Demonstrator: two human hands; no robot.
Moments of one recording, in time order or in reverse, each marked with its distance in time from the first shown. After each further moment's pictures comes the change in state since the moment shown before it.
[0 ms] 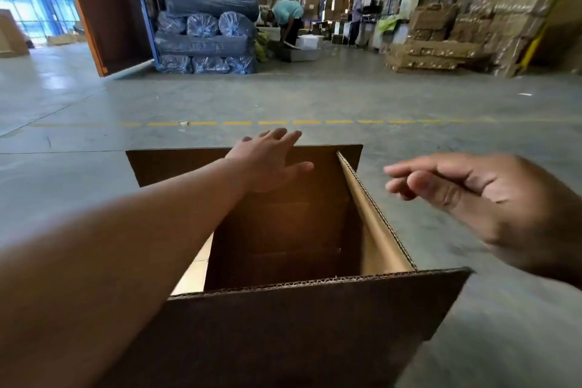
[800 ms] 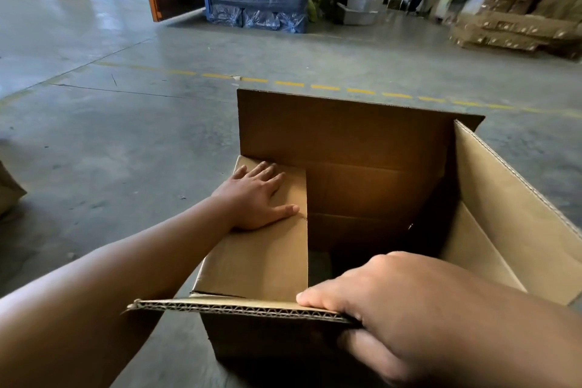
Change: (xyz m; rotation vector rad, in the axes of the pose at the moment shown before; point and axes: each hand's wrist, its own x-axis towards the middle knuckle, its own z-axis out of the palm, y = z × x) left_hand -0.151 -0.144 0.119 -0.044 -0.317 -0.164; right_hand 0.021 -0.112 0.190 -0.440 -0.918 -0.081
